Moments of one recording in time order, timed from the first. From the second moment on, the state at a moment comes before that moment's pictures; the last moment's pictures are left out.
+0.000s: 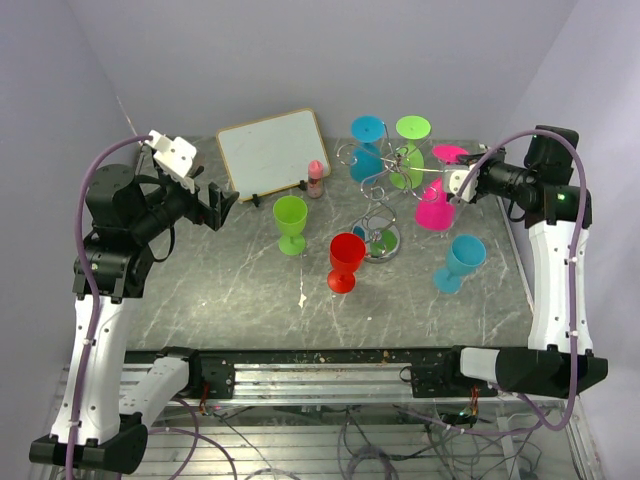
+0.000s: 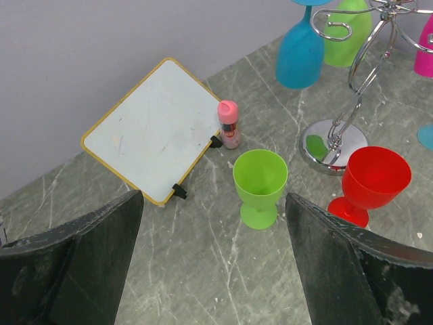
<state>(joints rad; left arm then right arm) -0.11 0.89 1.28 -0.52 0.49 0.20 -0.13 1.27 1.59 -0.92 -0.78 -1.77</state>
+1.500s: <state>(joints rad) -0.09 0.89 1.28 -0.52 0.49 0.20 -0.12 1.28 1.53 -0.83 -0.64 -1.75</state>
